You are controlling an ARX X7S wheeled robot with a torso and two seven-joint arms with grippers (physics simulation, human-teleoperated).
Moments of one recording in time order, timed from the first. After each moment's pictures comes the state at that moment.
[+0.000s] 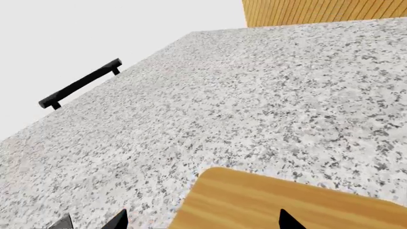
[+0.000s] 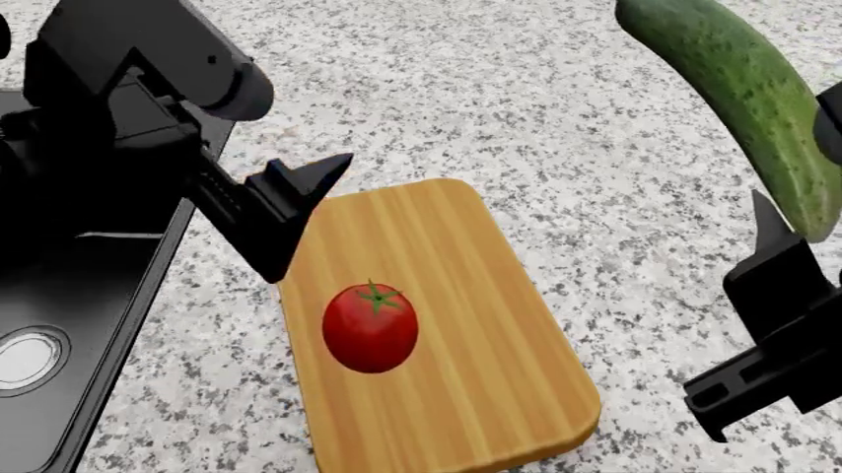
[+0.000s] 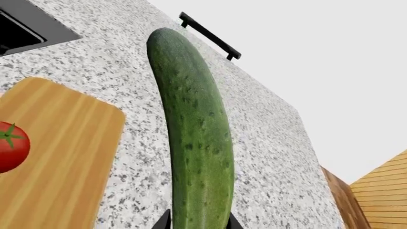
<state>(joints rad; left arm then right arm) -1.57 -0.57 1.01 0.06 -1.25 -0.89 -0.15 1.88 1.24 -0.92 -0.53 1.90 1.29 0.69</state>
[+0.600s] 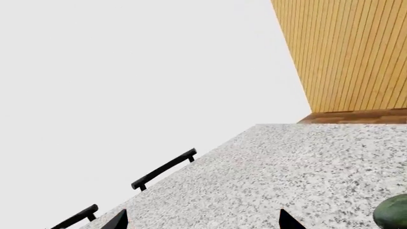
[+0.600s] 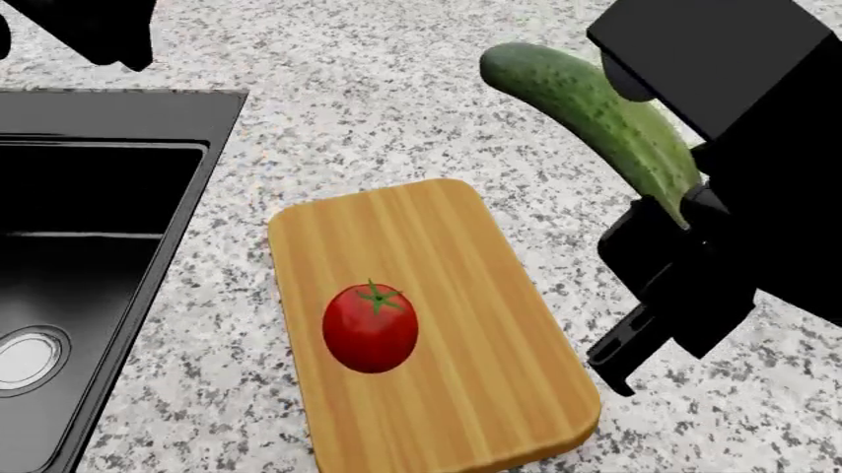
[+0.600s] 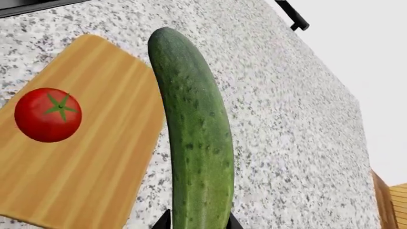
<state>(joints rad) -1.75 -0.70 0.81 0.25 -1.36 -0.88 -0.38 2.03 0.90 -1.11 -0.22 1.82 1.50 0.50</state>
